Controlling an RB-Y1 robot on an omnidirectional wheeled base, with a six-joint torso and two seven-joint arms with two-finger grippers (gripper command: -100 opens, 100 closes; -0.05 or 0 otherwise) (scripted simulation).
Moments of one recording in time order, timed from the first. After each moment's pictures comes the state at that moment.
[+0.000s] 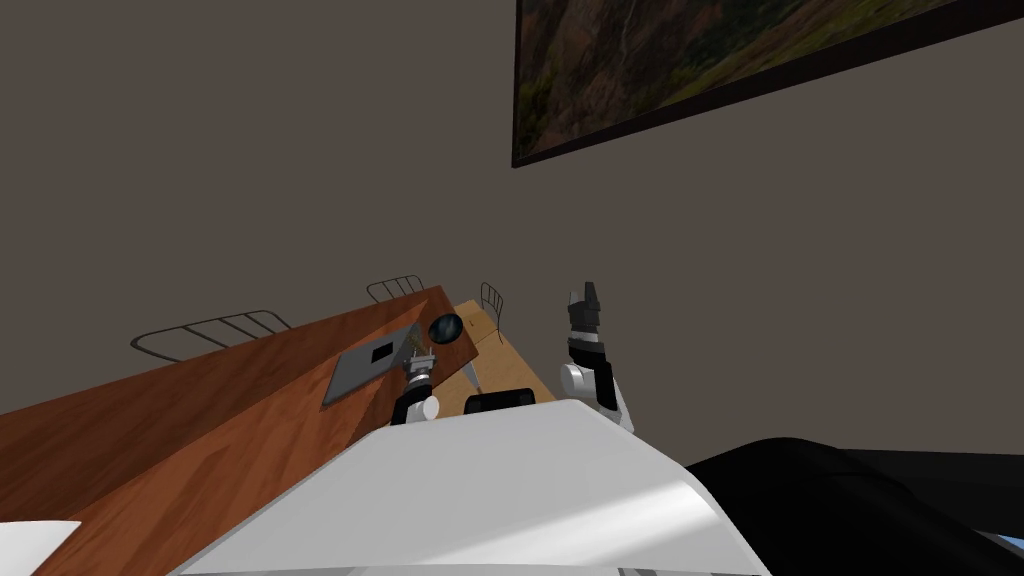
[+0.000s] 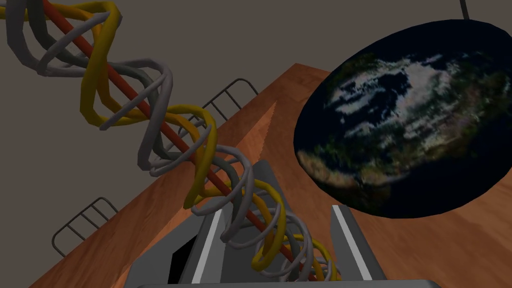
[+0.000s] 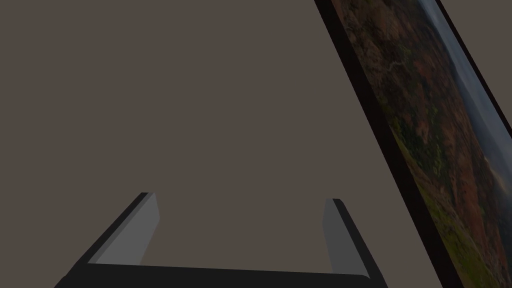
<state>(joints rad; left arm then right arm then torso) 0.28 0.04 0.07 -1.29 0.54 -0.51 0.58 0.48 0.04 0.00 -2.28 -0.08 -0.38 0.16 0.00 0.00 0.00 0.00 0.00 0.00</state>
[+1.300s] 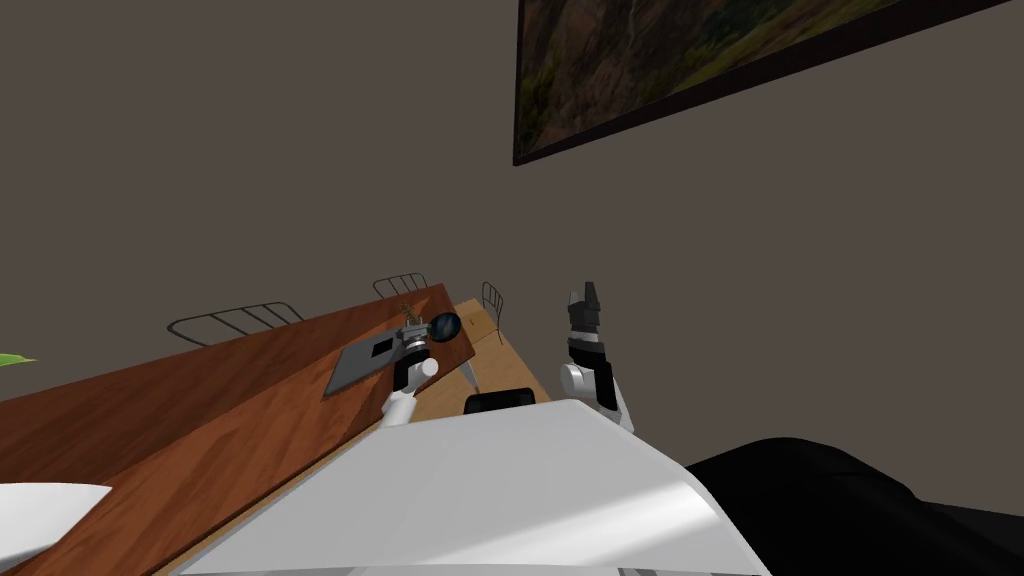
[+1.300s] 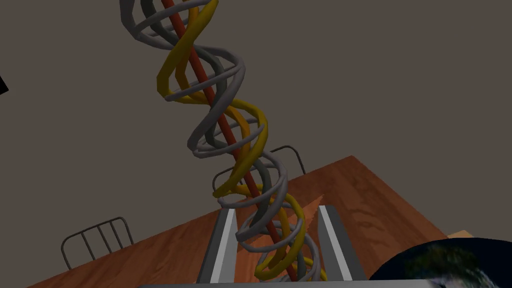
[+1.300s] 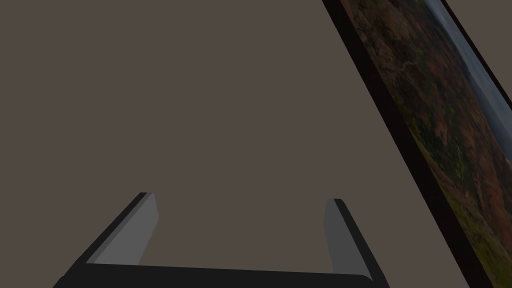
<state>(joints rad) 0.00 0.11 0.15 -1.25 0.66 -0.57 0.66 0.48 0.04 0.00 -2.28 -0.08 -0.38 0.16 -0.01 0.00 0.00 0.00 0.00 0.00</state>
